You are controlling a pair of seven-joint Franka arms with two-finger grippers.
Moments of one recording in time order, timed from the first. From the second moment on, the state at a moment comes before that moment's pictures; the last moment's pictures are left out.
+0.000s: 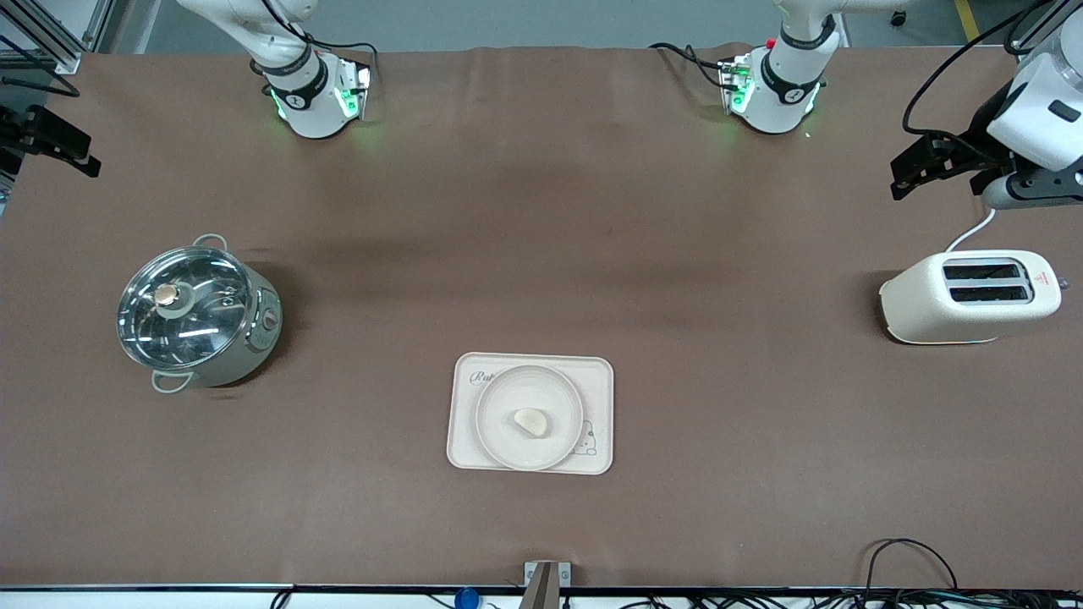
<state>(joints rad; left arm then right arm) -0.04 -0.05 -0.10 -1.56 0.02 1.47 -0.17 -0.14 -0.11 0.07 -1.57 -0.02 1.40 -0.04</state>
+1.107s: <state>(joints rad) -0.04 -0.05 -0.10 -1.54 0.02 1.47 -0.17 0.12 0.25 0.09 -1.61 0.20 1.88 0.27</state>
